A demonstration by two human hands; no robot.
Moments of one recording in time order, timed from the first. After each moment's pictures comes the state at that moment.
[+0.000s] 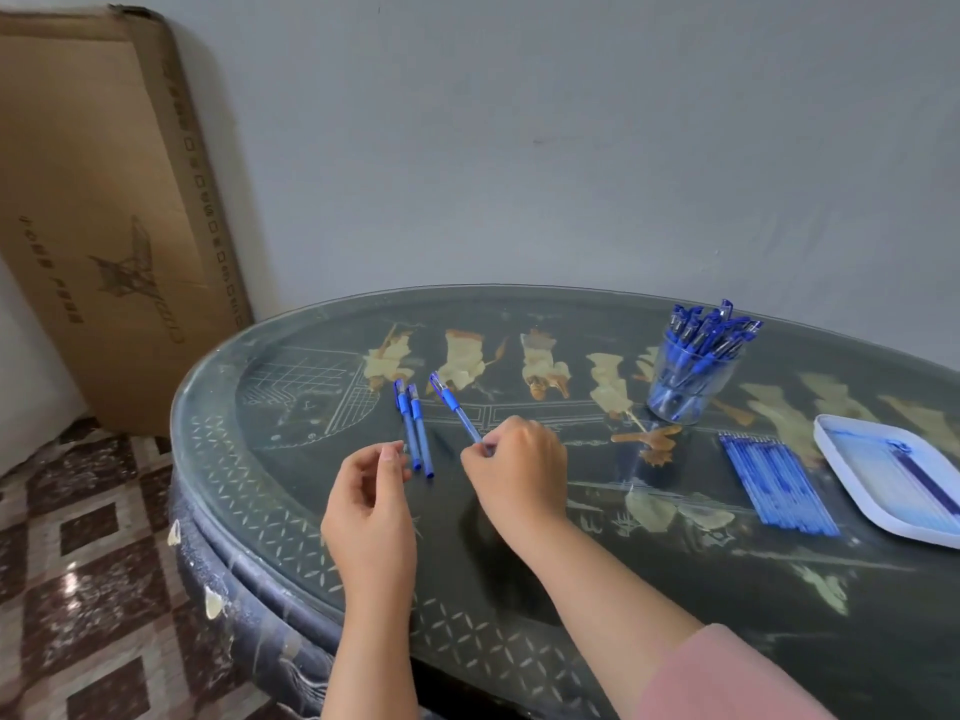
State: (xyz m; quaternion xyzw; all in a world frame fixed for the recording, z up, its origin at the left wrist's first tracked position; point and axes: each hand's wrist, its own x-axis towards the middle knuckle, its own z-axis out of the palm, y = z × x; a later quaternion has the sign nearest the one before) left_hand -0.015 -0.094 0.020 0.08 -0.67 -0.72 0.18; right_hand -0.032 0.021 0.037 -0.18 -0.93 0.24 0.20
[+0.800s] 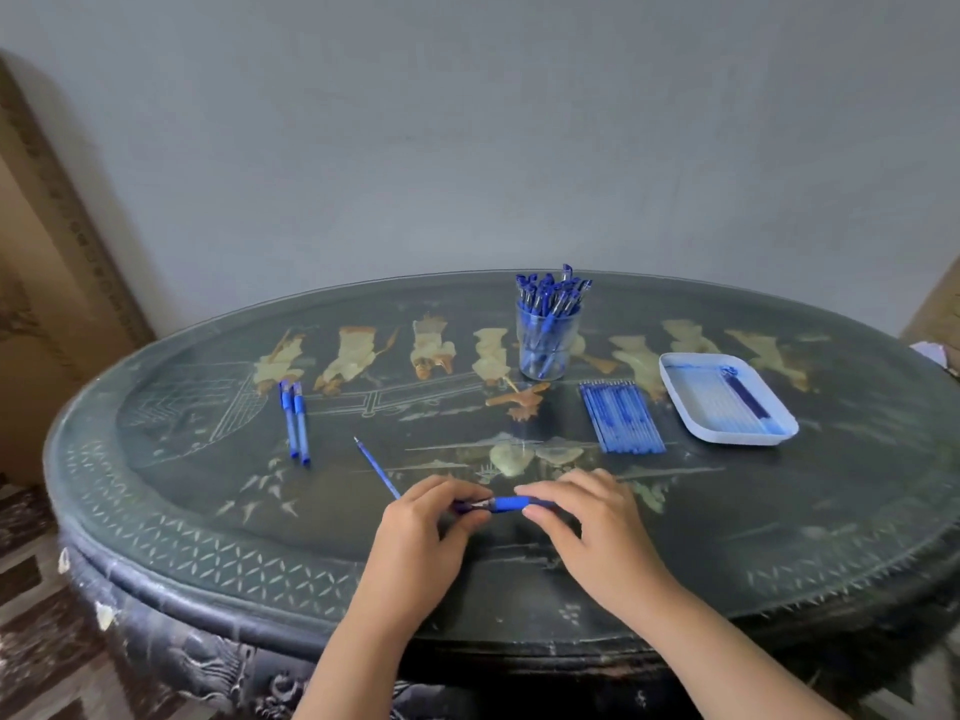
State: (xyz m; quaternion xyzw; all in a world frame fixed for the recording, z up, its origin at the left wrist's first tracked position) left_hand 0.060 -0.005 0.009 -0.36 -0.80 -0.48 0.10; right_hand 0.142 0.175 -0.003 -0.05 -0.93 0.24 0.27
